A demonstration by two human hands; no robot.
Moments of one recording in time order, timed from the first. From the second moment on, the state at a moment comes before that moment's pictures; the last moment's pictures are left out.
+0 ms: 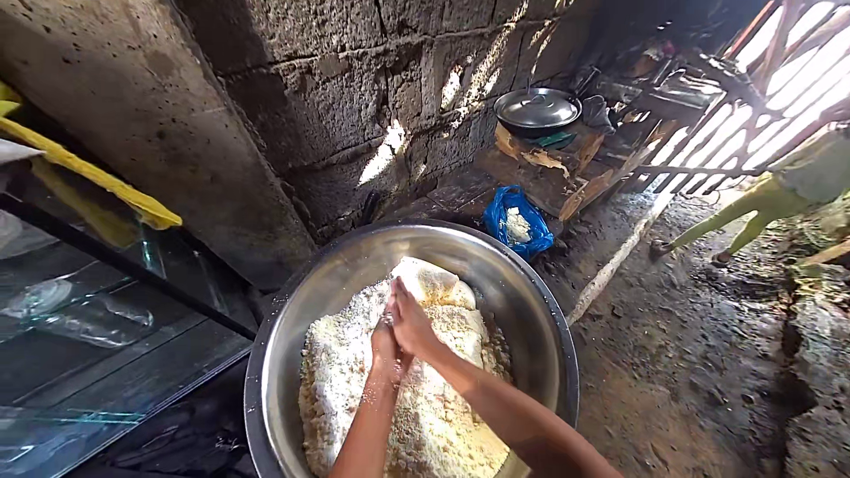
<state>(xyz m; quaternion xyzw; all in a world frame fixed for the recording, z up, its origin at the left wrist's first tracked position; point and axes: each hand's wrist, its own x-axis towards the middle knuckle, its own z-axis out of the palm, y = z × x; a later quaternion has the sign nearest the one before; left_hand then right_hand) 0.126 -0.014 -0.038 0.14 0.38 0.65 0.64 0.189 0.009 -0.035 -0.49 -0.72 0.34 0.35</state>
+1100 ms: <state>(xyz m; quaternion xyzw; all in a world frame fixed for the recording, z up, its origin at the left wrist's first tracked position) 0.114 -0.019 -0.031 0.19 0.34 0.65 0.66 0.204 0.015 -0.048 -0.42 -0.80 0.25 0.34</state>
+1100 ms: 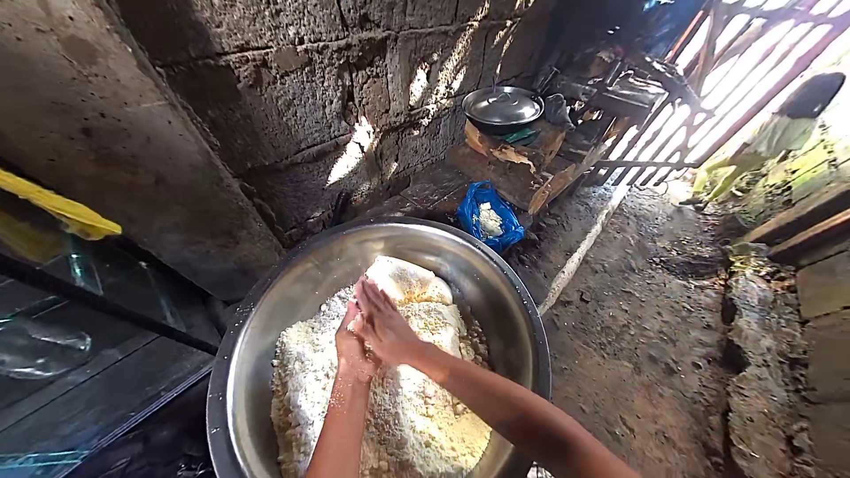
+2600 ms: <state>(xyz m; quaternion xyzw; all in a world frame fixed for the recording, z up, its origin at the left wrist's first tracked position) 0.117 -0.032 -0.014 0.27 0.40 0.54 0.70 0.371 -0.062 -0.053 -0.54 -0.71 0.38 -0.25</state>
